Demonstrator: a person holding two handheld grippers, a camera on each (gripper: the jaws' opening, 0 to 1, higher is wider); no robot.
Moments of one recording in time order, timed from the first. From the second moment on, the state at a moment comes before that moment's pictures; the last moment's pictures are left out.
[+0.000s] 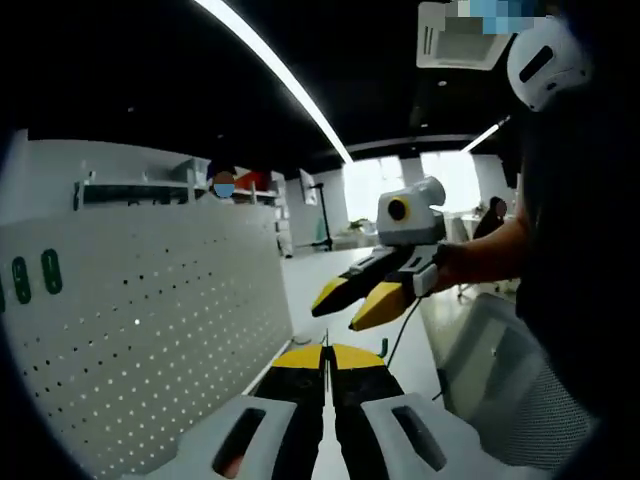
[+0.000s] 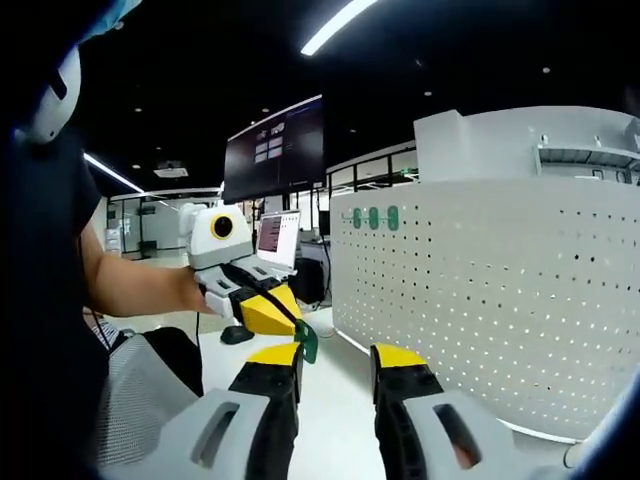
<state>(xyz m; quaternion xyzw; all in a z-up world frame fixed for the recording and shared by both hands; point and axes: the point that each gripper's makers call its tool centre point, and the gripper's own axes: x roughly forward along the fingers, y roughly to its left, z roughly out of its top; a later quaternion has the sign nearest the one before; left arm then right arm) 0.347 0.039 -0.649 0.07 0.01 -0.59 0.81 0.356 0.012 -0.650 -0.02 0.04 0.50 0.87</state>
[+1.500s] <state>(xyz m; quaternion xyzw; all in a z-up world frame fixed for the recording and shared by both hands) 0.324 0.031 -0.649 0.05 0.01 -0.64 0.77 0.319 0.032 -0.652 -0.07 0.05 0.57 0.81</state>
